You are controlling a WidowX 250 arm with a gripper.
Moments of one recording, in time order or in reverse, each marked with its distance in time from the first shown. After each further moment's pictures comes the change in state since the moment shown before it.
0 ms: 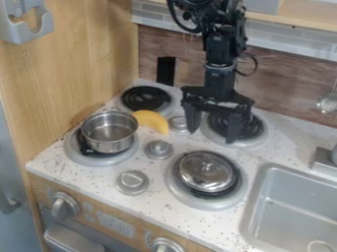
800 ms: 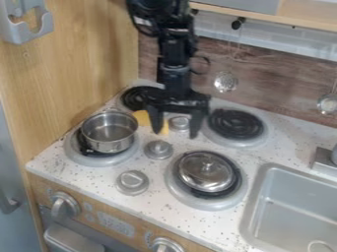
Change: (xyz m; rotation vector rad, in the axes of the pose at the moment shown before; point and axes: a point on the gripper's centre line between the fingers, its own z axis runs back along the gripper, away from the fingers) arm 0.000 0.077 -0.012 -0.022 -0.006 0.217
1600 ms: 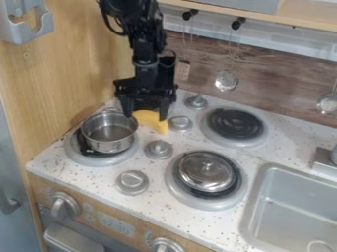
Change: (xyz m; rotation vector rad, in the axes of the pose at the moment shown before) arm 0.041 0.055 -0.016 0.137 -0.139 0.175
